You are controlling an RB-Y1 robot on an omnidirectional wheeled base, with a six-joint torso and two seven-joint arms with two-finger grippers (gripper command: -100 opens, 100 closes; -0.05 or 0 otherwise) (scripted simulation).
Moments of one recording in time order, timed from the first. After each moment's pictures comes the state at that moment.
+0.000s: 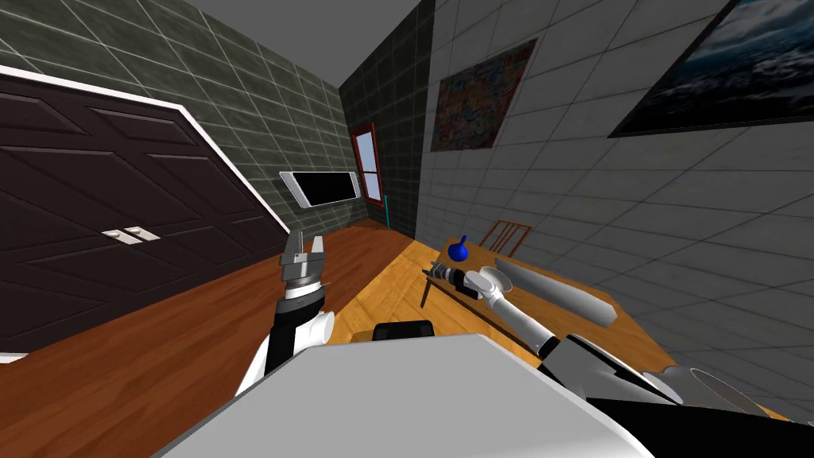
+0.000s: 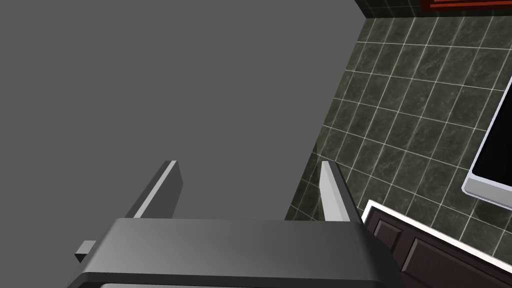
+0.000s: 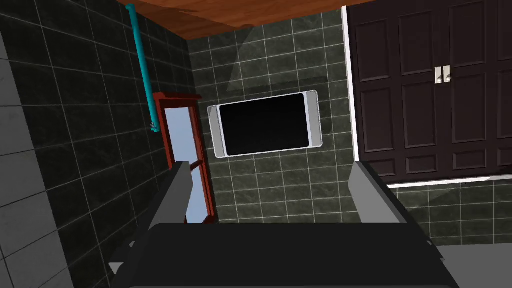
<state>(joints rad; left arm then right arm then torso) 0.51 -0.04 0.07 -2.29 -0.10 -0.55 0.04 -0.12 -0.68 0.41 -1.35 1.14 -0.53 -0.23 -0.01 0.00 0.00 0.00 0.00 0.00</state>
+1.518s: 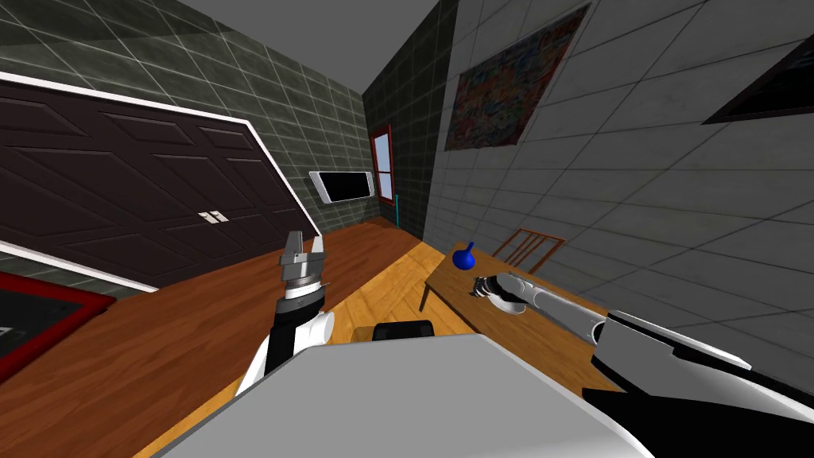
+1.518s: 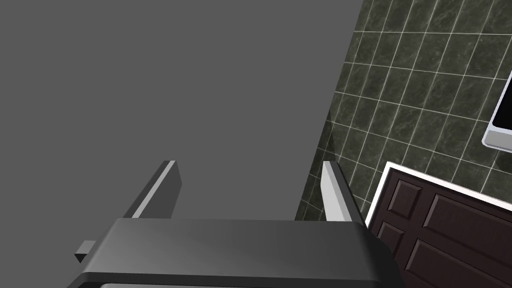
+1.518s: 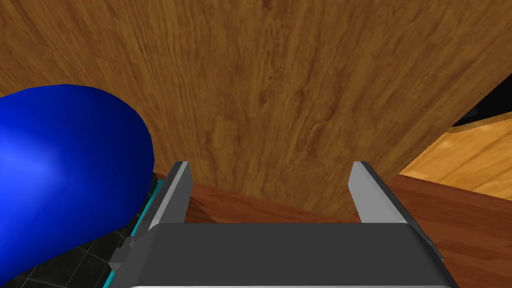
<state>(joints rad) 0.51 -0.04 0.07 -2.29 -0.10 -0.55 0.04 -0.23 -1.05 0.68 -0.97 1.49 -0.62 -0.28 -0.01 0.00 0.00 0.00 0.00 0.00</state>
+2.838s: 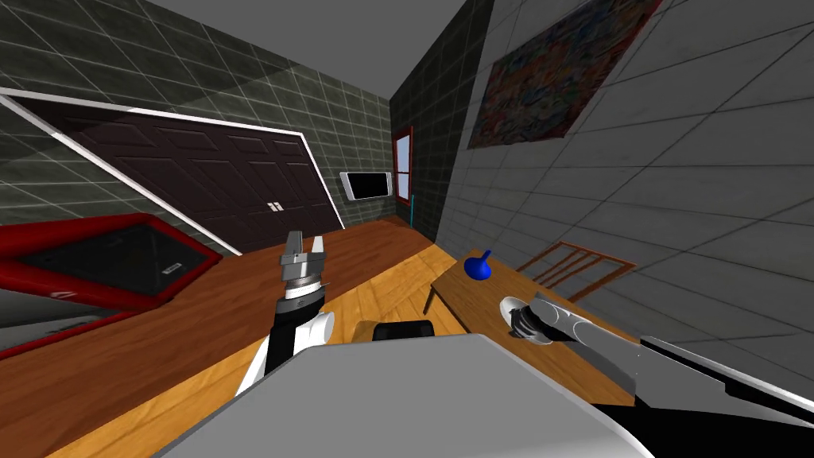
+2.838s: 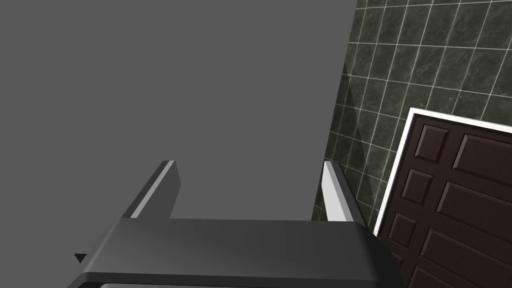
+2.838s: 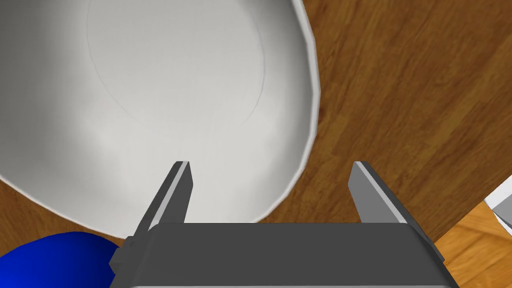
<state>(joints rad) 0.51 -0.04 0.07 -2.29 -0.10 -0.55 0.04 -0.06 -1.06 0.64 -0.73 1.54 -0.69 -0.15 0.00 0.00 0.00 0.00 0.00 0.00</state>
